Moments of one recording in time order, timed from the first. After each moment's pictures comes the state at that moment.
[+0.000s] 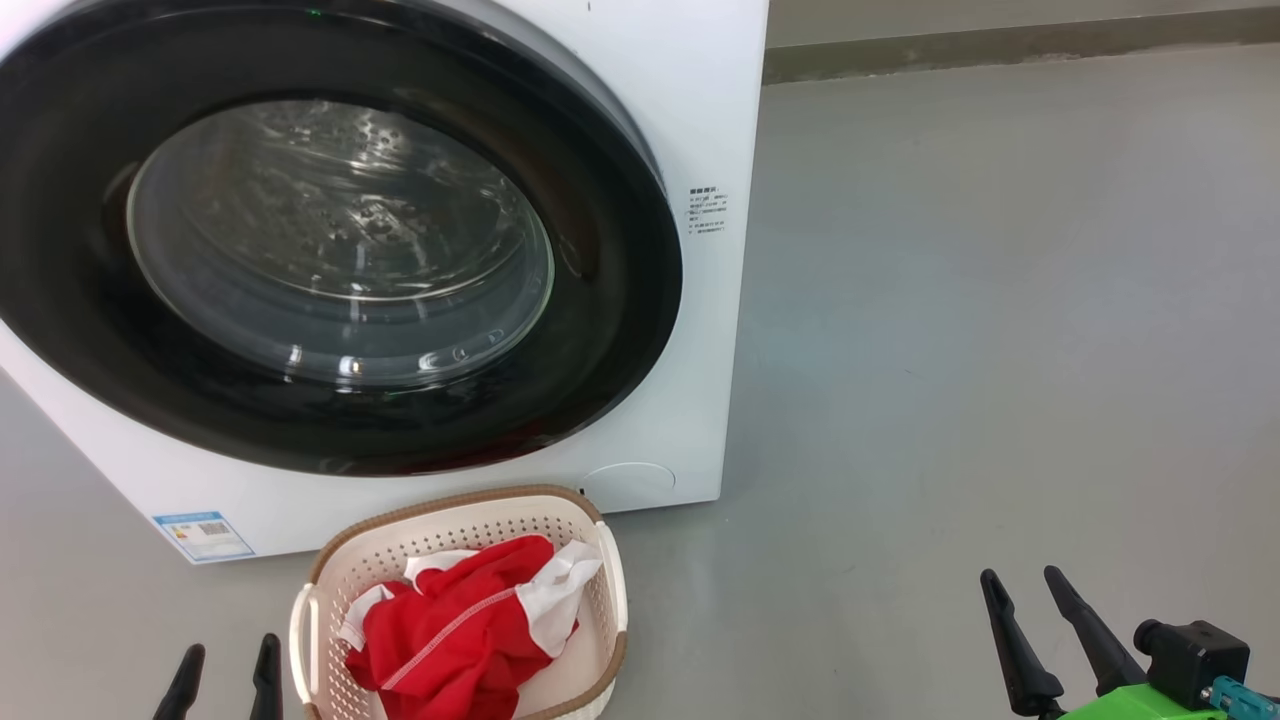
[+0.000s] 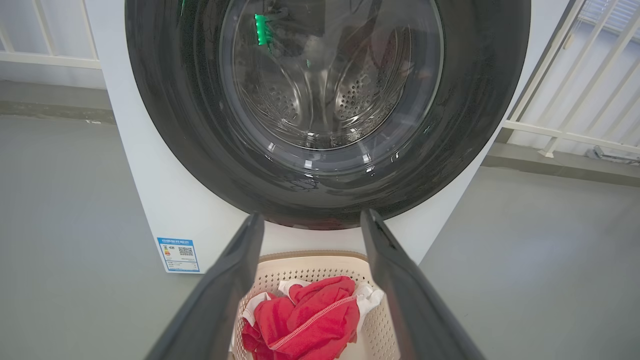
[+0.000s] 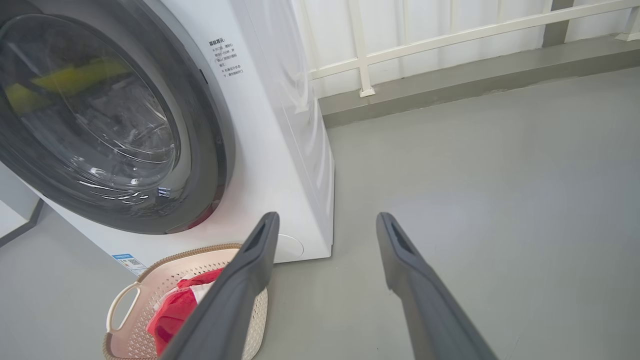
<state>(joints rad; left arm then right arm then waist) 0.12 0.19 -0.04 0.19 -0.44 -0.13 -0.25 0.00 -0.19 0.05 0.32 0.44 0.13 -0.26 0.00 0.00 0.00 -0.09</state>
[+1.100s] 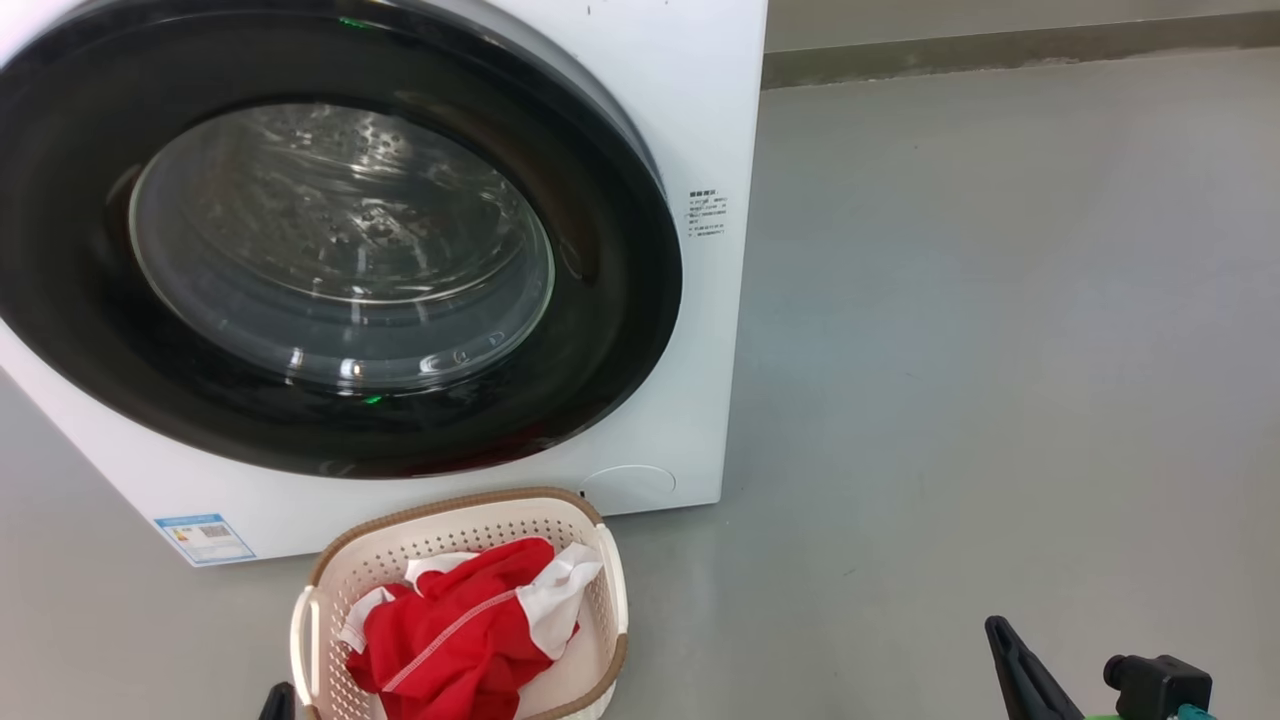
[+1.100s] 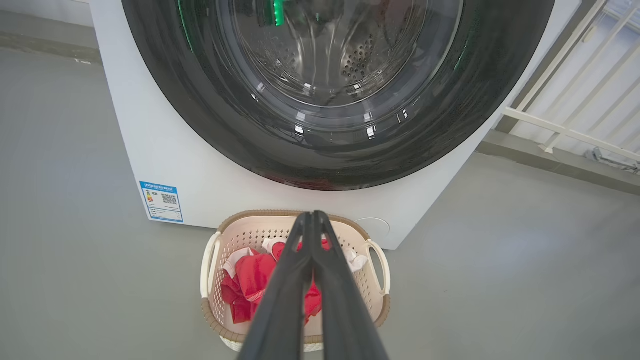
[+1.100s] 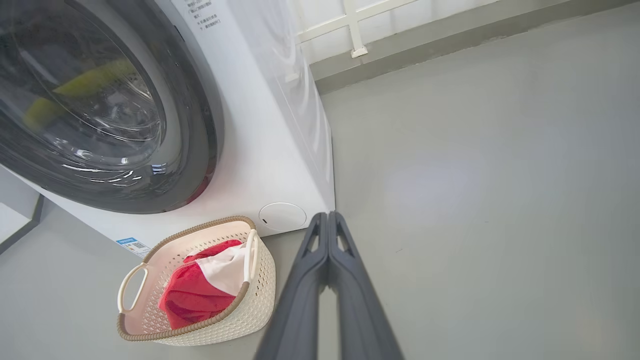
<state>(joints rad) 0.12 0.11 -0.05 0.29 -0.46 -0.13 -0.24 0.01 -0.14 0.05 0.43 0.45 0.13 -0.25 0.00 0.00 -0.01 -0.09</state>
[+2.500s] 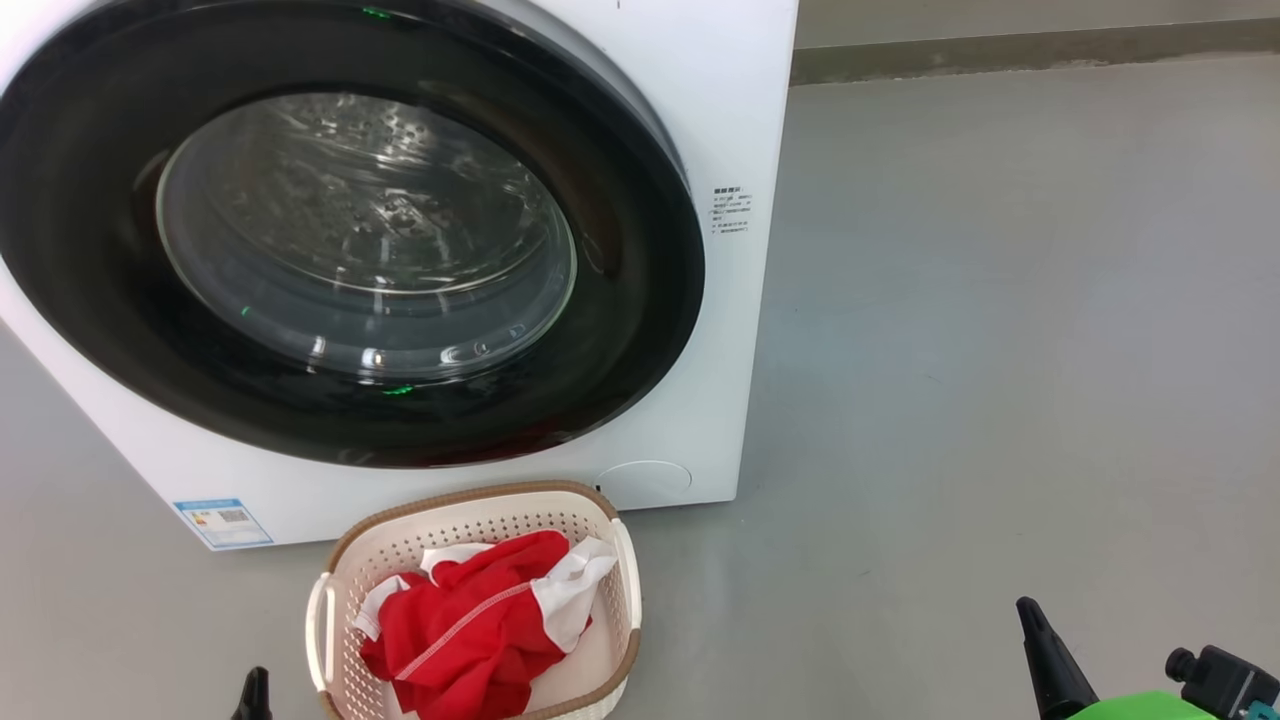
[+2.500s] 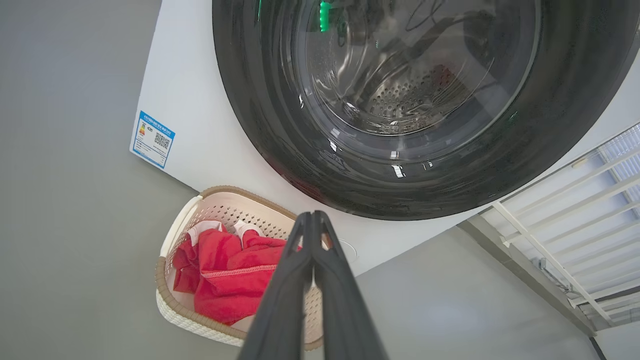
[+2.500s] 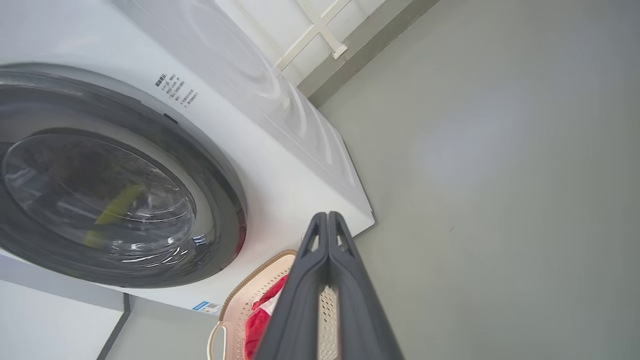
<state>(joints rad) 0.09 0.09 -0.01 0.29 -0.85 -0.13 -0.12 0.00 -0.11 -0.01 0.38 0.85 0.13 -0.12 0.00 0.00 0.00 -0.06</state>
